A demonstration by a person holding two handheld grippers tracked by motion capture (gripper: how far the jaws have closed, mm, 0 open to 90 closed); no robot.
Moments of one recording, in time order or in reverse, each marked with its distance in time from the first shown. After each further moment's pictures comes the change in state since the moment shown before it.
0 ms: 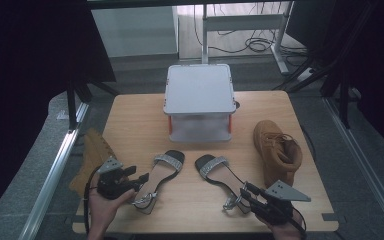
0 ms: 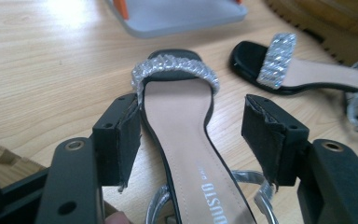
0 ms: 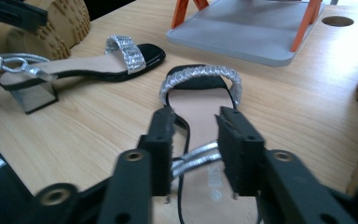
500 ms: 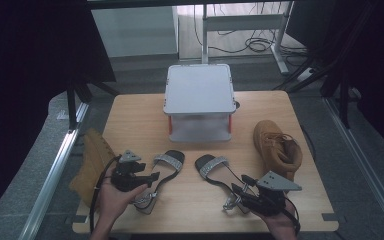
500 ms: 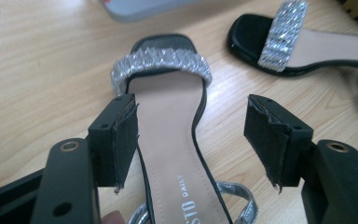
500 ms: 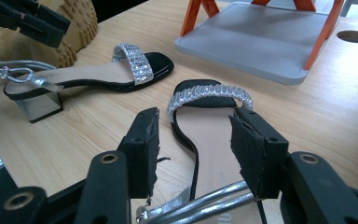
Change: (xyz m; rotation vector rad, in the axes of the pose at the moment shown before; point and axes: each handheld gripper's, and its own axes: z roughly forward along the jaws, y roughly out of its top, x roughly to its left) left arm -0.022 0.026 0.021 0.174 0.022 0.060; right arm 0.004 0.023 0.015 0.017 0.026 -0.037
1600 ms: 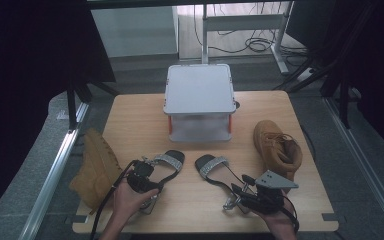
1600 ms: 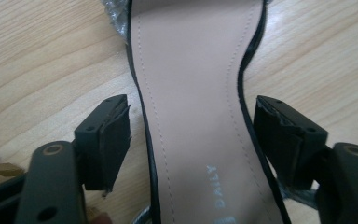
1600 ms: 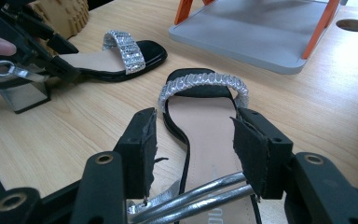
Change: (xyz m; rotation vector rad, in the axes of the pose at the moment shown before) left arm -0.005 -0.008 0.060 0.295 0.153 0.000; right arm -0.005 -0.006 0.008 0.033 -0.018 -0.012
